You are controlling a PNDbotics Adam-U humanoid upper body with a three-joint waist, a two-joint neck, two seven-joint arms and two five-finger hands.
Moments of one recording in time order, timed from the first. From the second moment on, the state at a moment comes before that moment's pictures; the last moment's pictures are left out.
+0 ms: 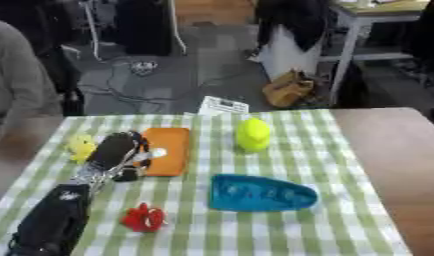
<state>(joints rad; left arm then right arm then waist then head) -0.83 0.33 0.07 -0.51 -1.44 -0.37 0.49 -0.15 -0.44 0.01 -1.98 0.14 -0.04 0.00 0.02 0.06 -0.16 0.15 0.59</state>
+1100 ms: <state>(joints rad) -0.88 0.36 0.08 -0.45 -1.48 -0.32 0.48 -0.17 -0.44 0.01 -1.98 0.13 -0.05 0.00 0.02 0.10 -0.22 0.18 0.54</state>
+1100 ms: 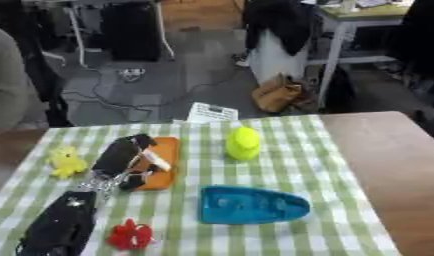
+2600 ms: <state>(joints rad) -0.30 0.56 0.23 -1.59 -0.25 -0.51 -0.53 -0.16 -0.44 0.00 -1.98 0.14 -0.05 -0.01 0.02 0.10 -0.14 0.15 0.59</state>
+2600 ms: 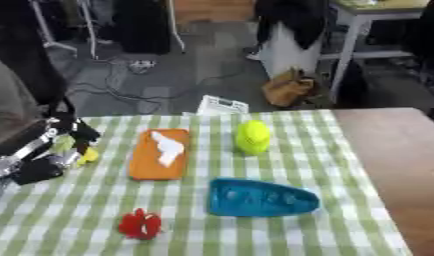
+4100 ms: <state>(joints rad) -0.25 0.46 0.26 -1.71 -0.18 -0.41 -0.64 -0.16 -0.44 0.00 -1.98 0.14 -0.05 -0.01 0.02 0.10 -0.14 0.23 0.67</state>
